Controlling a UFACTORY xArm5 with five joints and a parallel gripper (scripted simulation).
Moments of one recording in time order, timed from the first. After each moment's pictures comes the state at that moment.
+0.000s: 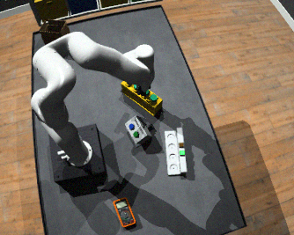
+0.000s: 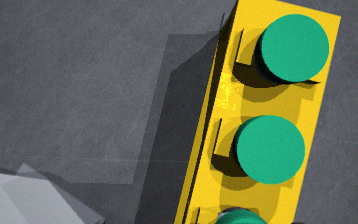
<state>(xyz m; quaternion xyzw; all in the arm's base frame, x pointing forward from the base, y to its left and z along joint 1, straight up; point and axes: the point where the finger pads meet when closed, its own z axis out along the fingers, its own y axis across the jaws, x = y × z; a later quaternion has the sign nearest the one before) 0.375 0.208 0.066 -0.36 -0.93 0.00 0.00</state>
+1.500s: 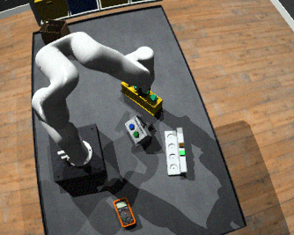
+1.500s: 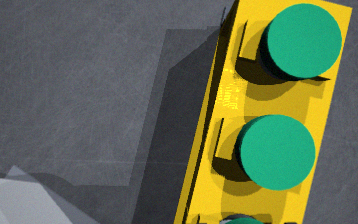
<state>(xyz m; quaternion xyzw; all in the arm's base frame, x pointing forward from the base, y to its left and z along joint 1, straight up) 0.376 0.208 0.052 -0.36 -0.93 0.00 0.00</state>
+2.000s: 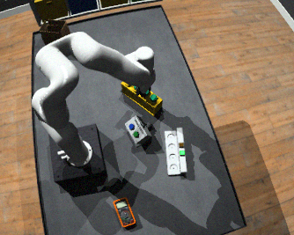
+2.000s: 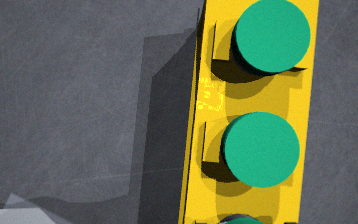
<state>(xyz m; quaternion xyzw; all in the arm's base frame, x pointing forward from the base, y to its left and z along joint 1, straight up) 0.376 0.208 0.052 -0.43 -0.90 0.00 0.00</state>
